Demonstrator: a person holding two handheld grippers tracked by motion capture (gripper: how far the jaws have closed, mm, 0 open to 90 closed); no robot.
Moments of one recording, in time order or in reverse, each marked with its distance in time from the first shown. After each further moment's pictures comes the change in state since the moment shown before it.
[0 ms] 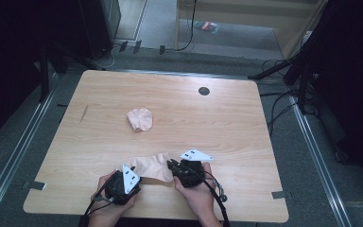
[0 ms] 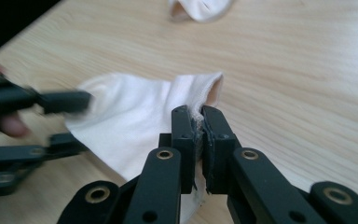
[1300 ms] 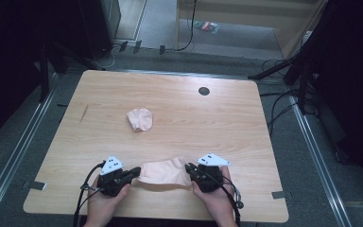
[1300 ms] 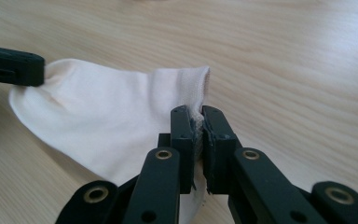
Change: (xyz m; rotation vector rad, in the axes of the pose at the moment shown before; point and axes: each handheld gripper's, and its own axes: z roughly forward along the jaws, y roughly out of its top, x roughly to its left) left arm 0.034 -0.001 0.000 -0.060 -0.334 -0.344; right arm -0.026 -0.014 -0.039 0.032 -0.095 -0.057
